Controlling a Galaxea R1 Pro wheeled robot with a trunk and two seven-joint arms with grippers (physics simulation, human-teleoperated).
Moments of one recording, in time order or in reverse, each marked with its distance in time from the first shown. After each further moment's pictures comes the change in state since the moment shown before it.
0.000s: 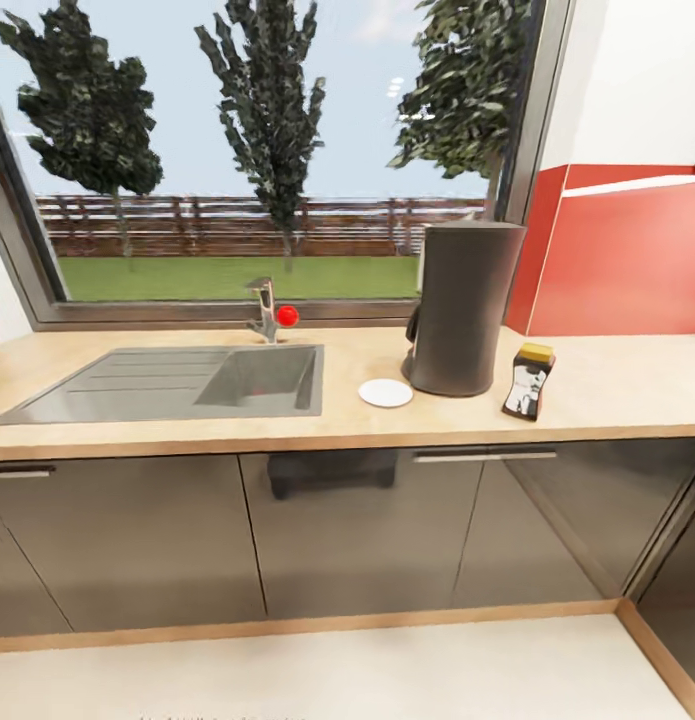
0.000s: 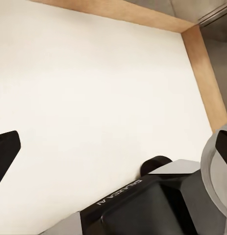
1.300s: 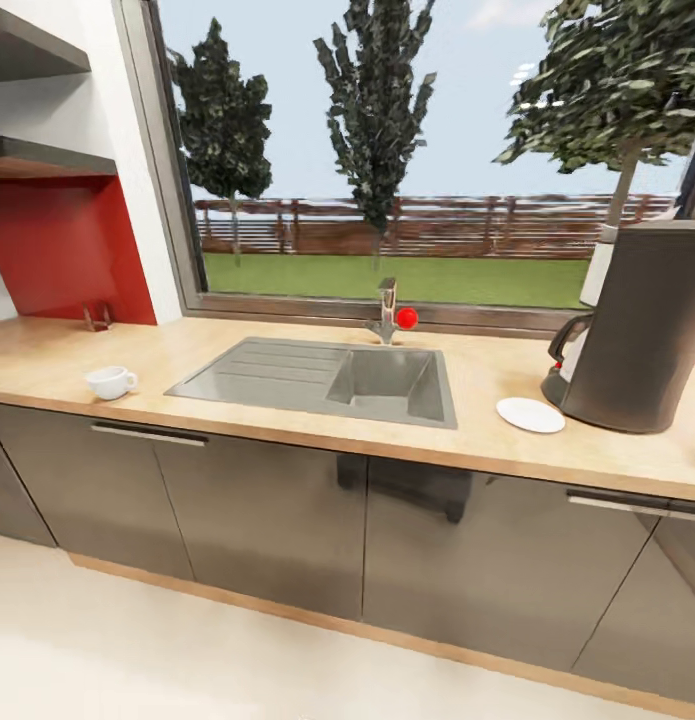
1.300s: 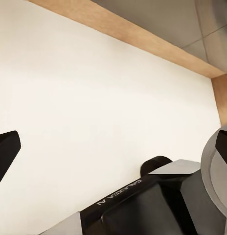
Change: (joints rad) left arm 0.000 0.000 0.001 0.000 0.000 0.000 0.000; right arm 0.000 0.001 0.003 0.000 0.000 0.000 0.000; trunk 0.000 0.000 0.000
